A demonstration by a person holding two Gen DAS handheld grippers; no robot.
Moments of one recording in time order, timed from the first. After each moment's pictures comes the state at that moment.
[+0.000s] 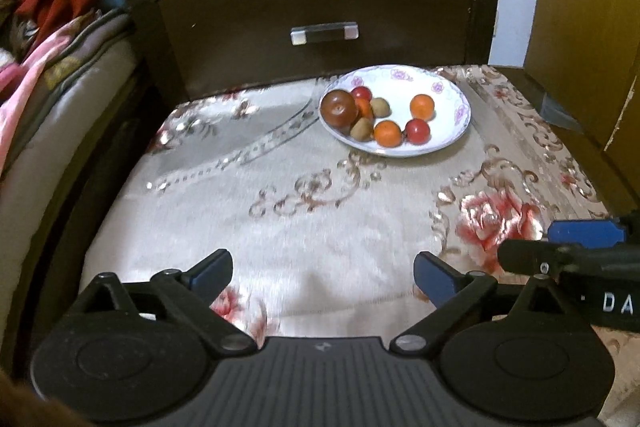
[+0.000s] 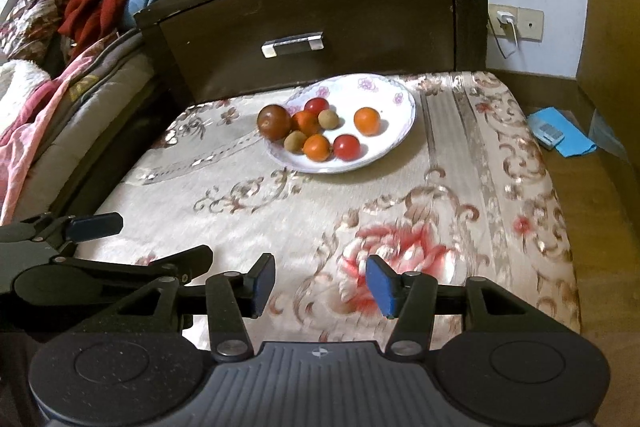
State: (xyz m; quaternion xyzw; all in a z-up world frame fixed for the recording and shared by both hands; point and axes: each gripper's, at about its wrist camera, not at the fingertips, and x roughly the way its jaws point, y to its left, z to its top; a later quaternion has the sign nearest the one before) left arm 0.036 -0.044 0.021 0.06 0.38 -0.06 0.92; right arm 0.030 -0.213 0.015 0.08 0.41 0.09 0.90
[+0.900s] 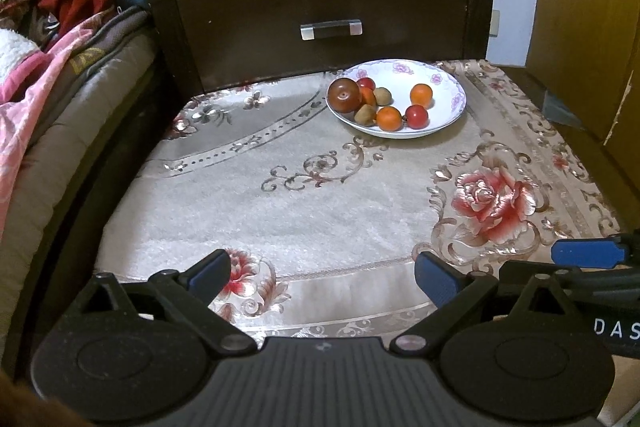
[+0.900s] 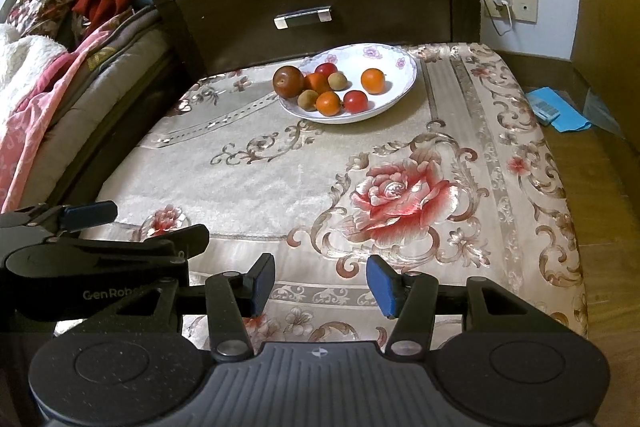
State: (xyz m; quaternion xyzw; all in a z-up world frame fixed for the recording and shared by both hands) left arm 0.002 -0.041 0.020 0.07 0.37 -0.05 0.92; right arm -0.018 -0.202 0.008 0.08 0.42 0.09 0.90
